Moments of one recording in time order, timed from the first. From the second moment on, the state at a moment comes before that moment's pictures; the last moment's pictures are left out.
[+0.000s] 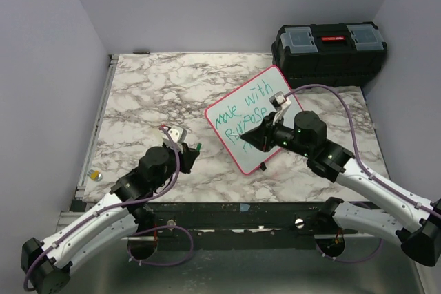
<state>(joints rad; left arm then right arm) -0.77 0.56 0.39 -0.18 -0.14 -0.36 0.78 0.95 0.78 -0.06 -0.18 0.40</state>
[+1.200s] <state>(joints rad) -0.78 0.66 0.31 0.30 0.22 0.23 0.78 1.05 0.80 -0.01 -0.40 0.37</state>
